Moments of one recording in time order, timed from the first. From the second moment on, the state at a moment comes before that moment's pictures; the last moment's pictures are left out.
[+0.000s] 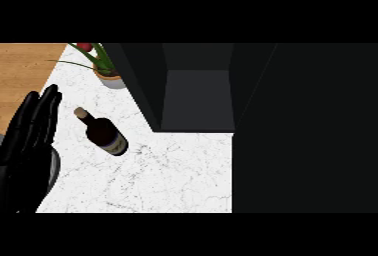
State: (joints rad) left arm 0.01 0.10 -0.03 -2.10 -0.01 0.01 -0.02; right arm -0.01 -0.09 0.03 -2.10 0.02 -0.03 0.00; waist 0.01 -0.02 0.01
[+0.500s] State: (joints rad) left arm -0.04 0.21 -0.11 -2.06 0.31 -0.31 0.01; right arm 0.11 -0.11 0.14 -2.20 -0.06 0.07 0.05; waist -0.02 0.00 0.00
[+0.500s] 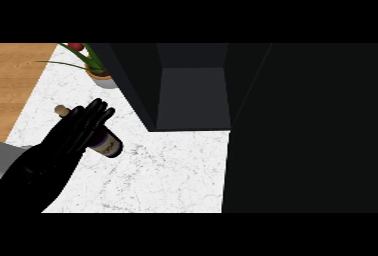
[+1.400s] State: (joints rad) left arm -0.01 0.19 -0.23 -2.33 0.55 -0.22 0.39; right arm 0.09 -0.14 0.13 -2.41 -0.19 0.09 0.35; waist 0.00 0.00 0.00
